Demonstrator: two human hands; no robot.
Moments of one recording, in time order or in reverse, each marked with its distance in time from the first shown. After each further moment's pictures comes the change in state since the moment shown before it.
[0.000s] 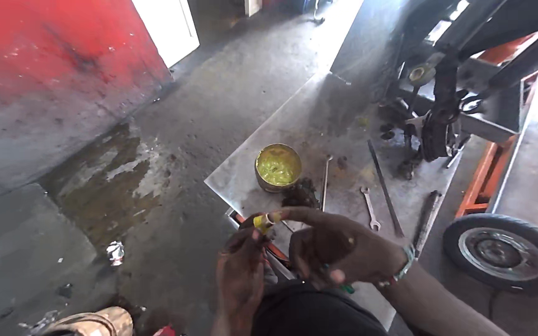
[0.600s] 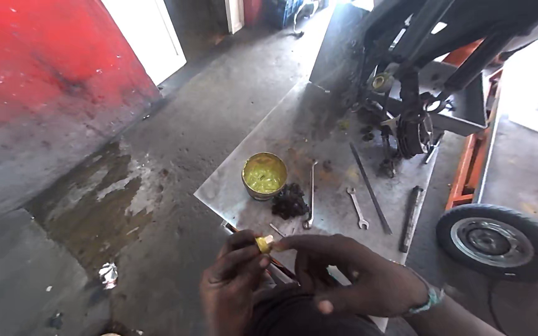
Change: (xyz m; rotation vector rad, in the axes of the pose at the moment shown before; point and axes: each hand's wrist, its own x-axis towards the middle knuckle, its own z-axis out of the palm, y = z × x) left_hand -0.010 0.013 0.010 0.406 -0.261 0.280; right_hand -0.031 -0.012 0.021 -0.602 0.160 -0.076
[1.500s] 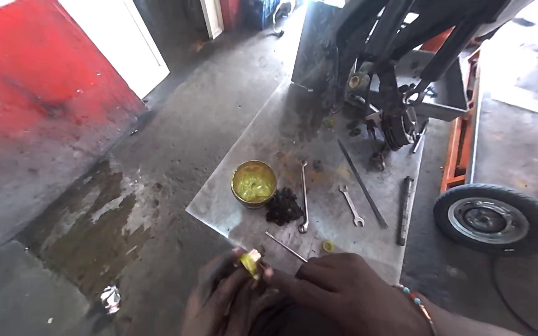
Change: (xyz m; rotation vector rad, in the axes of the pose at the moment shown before) left_hand 0.010 0.024 -0.014 0.622 -0.246 0.326; right_hand -0.004 -0.011 0.023 -0.972 0.259 -0.272
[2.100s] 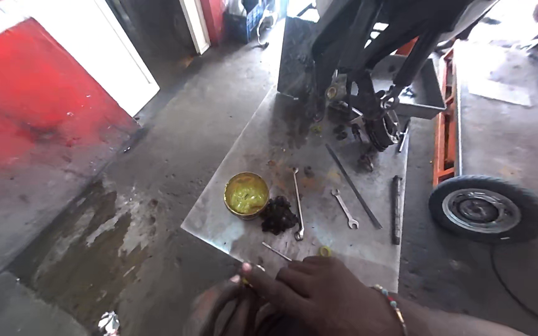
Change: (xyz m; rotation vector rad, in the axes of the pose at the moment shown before) left_hand 0.016 0.008 -0.002 0.254 -0.058 0.292; right_hand 0.014 -0.005 0.004 -0.068 0.016 0.058
